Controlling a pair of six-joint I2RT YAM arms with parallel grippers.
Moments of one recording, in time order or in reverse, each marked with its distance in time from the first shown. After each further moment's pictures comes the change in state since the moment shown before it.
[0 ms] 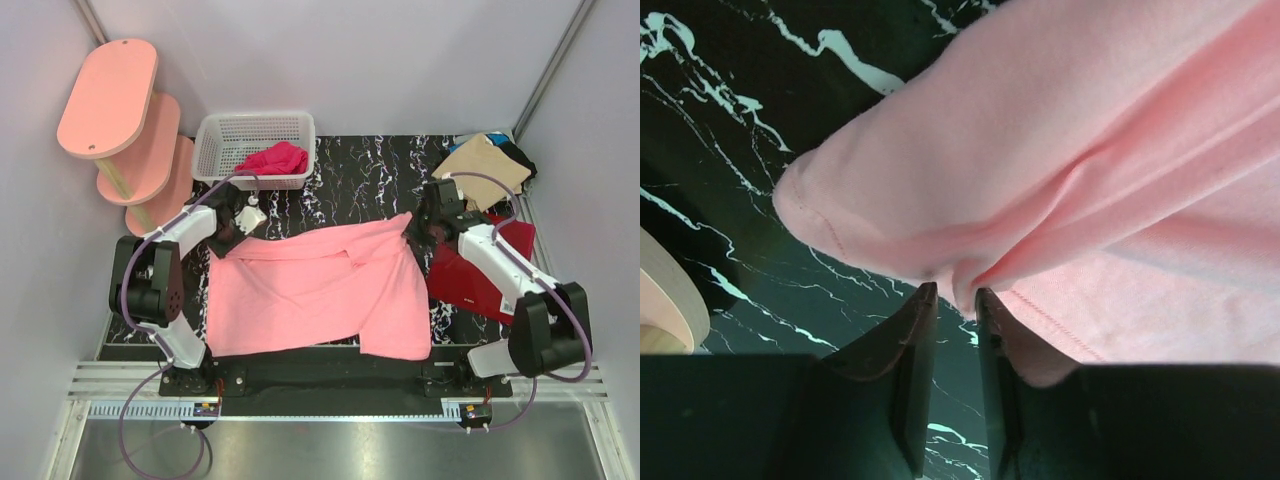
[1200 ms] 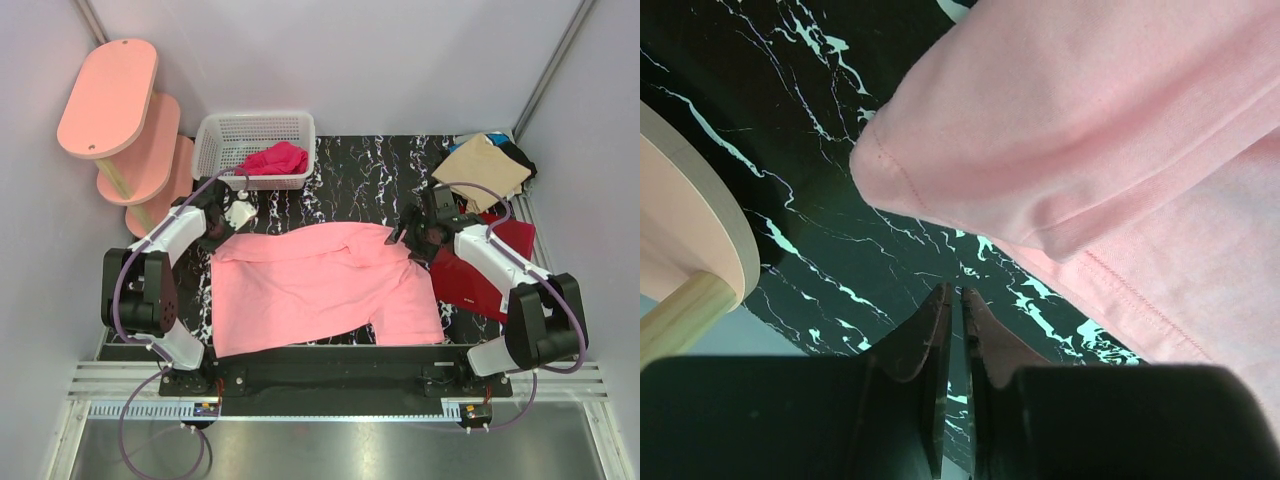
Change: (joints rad) left arm 0.058 -0.079 0.001 -0.015 -0.026 0.046; right arm -0.002 0.016 -0.015 -0.018 -0.138 -0.009
